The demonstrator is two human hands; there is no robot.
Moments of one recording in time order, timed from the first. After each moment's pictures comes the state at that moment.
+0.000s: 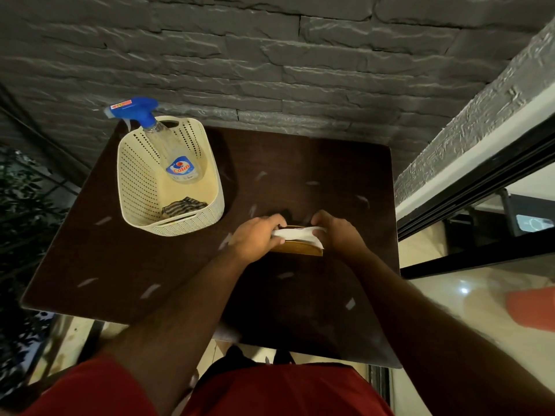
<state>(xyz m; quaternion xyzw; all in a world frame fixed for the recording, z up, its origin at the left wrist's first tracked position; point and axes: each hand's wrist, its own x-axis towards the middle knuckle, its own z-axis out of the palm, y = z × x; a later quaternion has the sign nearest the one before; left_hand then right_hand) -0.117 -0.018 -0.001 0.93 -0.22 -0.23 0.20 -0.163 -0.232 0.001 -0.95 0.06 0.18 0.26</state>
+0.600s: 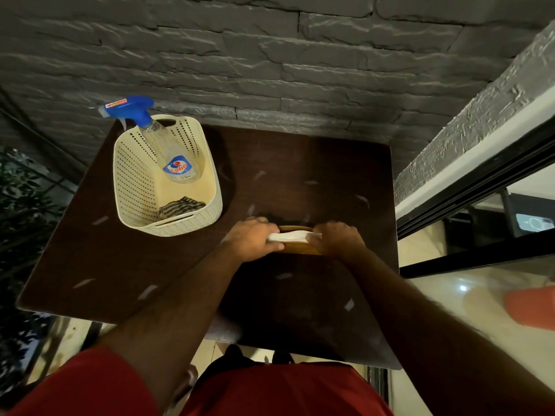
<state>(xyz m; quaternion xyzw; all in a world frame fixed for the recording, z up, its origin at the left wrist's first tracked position) -0.104 -0.013 -0.008 0.92 -0.28 -0.27 0.09 -0.154 -0.230 -0.004 -0.96 0.03 0.27 0.10</state>
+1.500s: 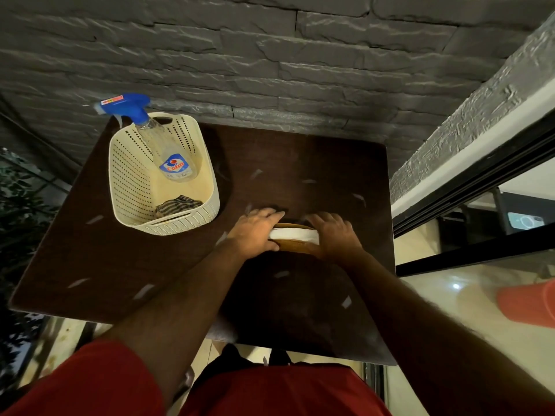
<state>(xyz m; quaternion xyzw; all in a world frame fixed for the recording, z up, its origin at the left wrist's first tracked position) -0.102 -0.023 -0.013 0.93 -0.29 -0.23 0.08 -0.163 -0.227 0.001 -0.97 0.00 0.22 0.12</state>
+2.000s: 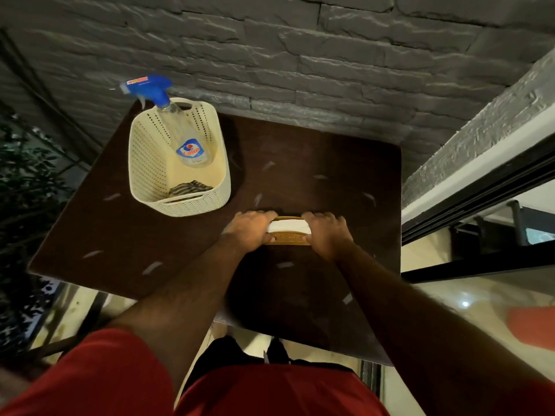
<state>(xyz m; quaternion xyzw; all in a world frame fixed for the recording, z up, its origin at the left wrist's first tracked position) -0.122 -0.007 -0.014 0.94 -0.21 -0.25 0.06 -0.162 -0.204 -0.011 -0.98 -0.05 0.20 0.07</state>
